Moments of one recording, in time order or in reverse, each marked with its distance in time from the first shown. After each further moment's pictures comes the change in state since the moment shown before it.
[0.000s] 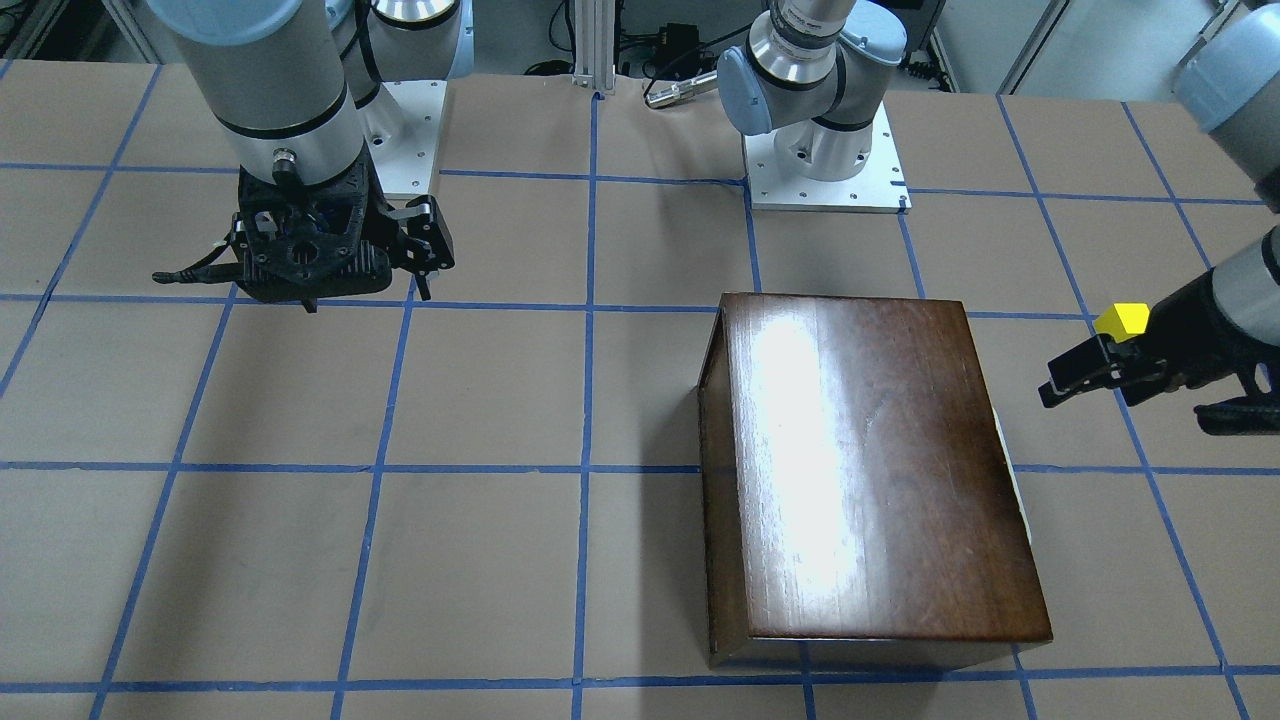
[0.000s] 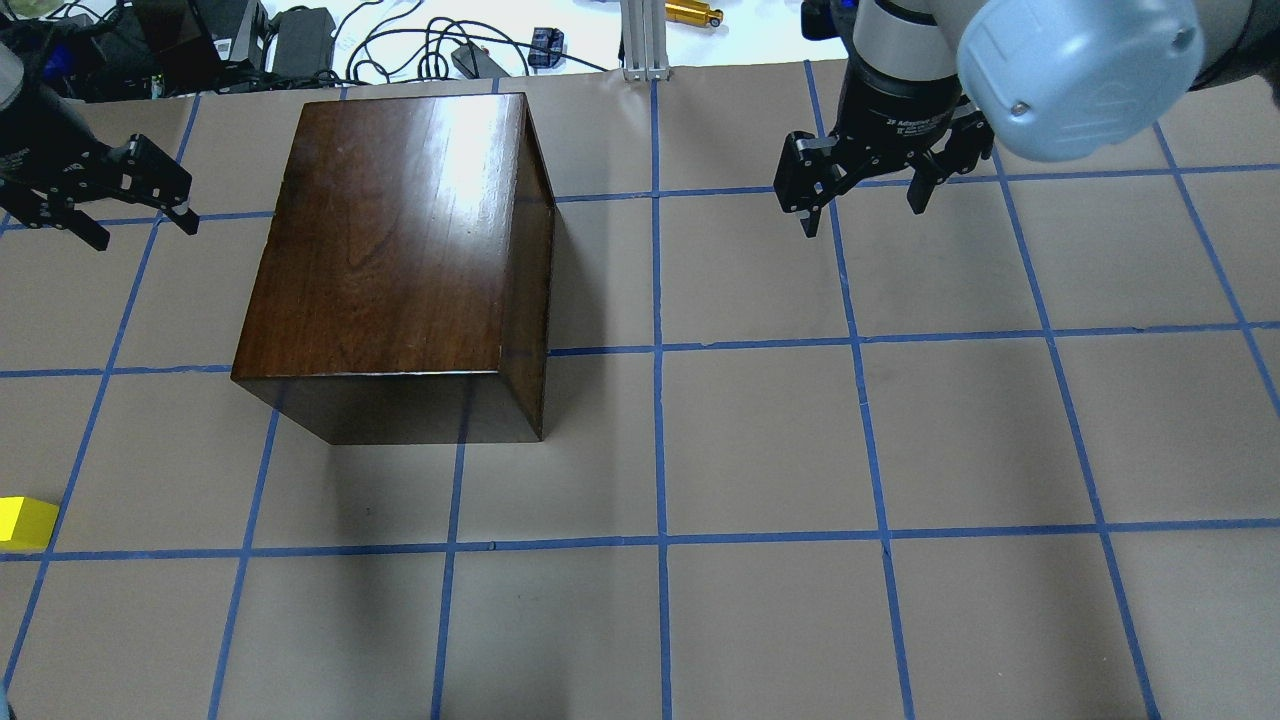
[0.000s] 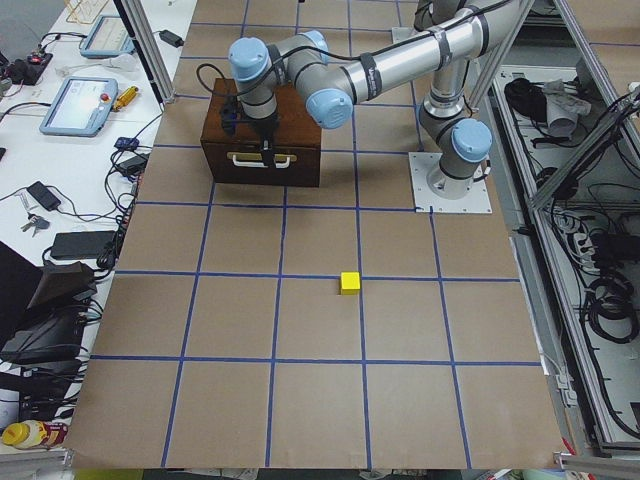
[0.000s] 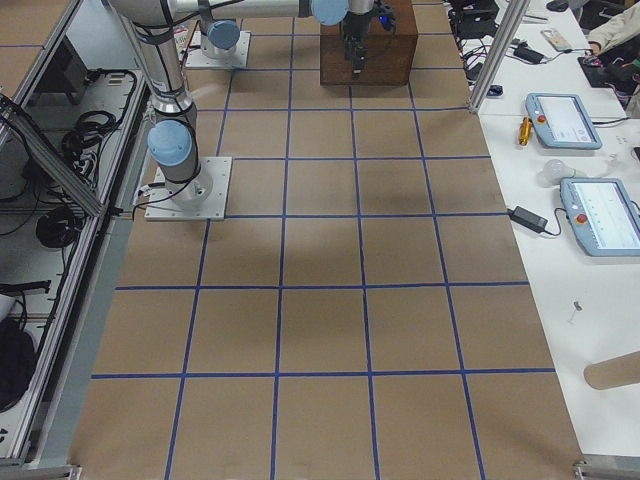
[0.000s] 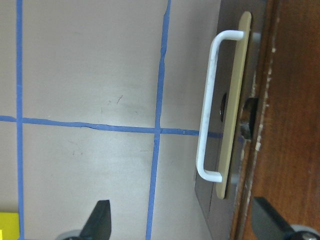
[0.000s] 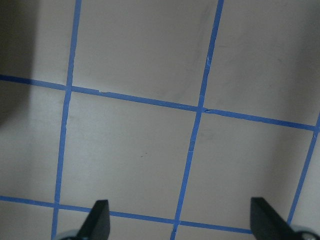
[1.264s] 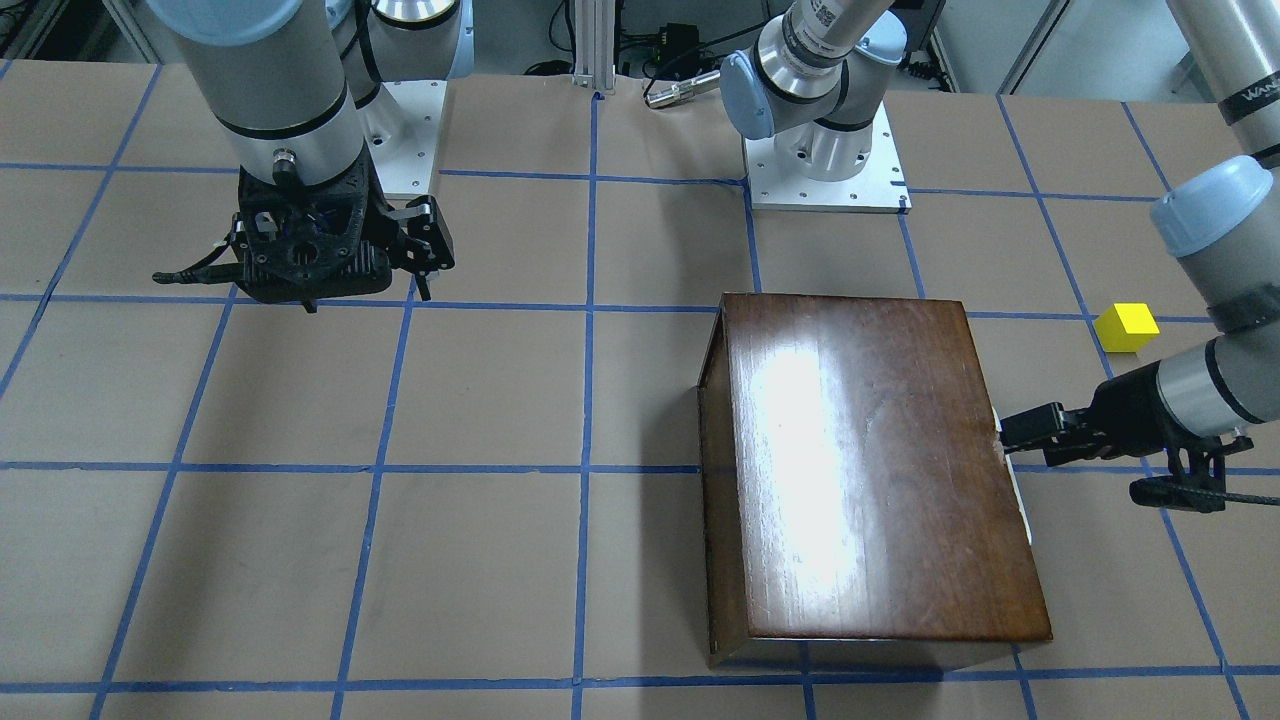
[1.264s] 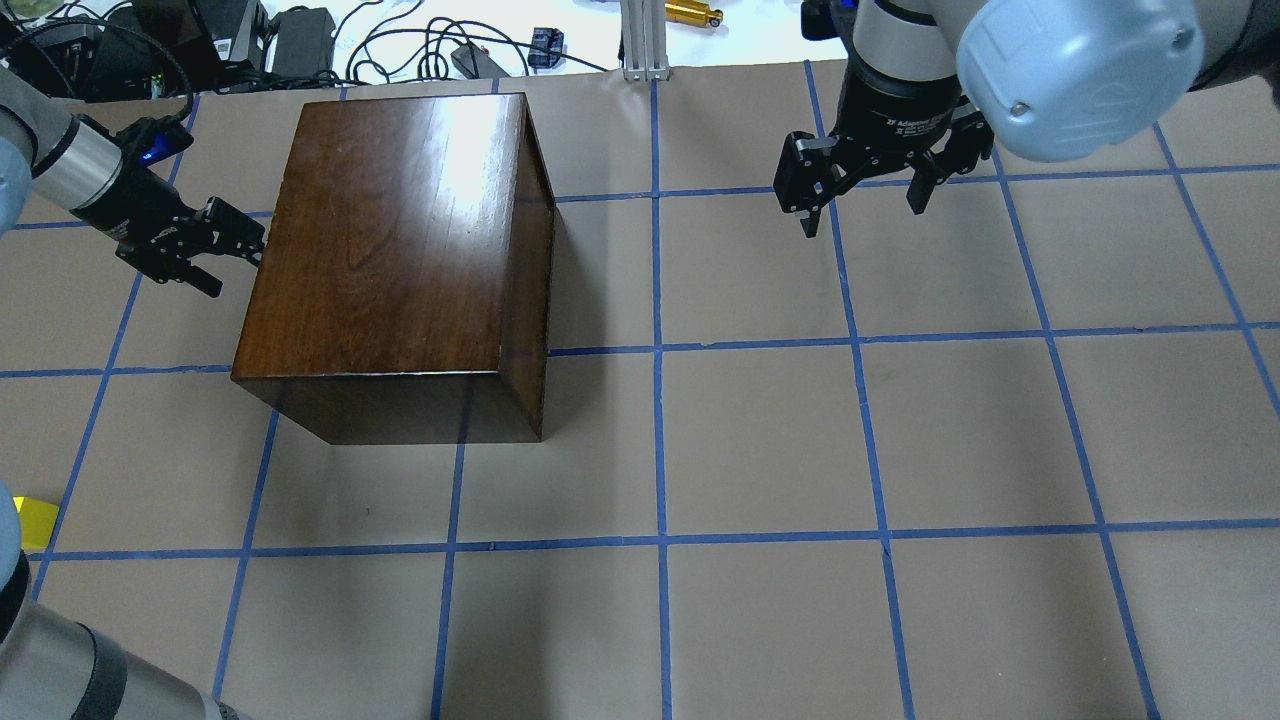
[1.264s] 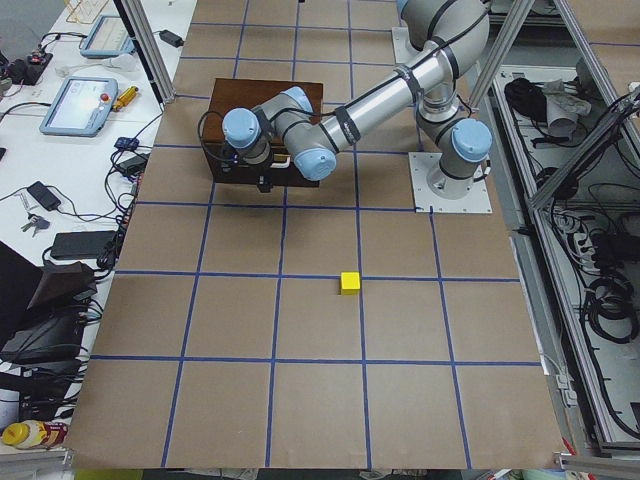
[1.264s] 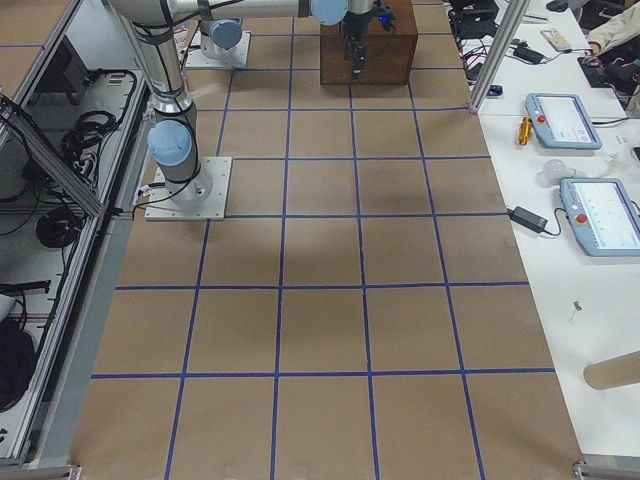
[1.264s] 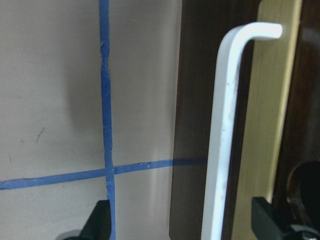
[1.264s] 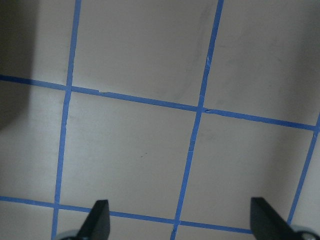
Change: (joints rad) left arm 0.045 -0.140 -0.061 0.067 -0.173 0.100; right arm 0.000 0.000 0.000 0.000 0.000 0.001
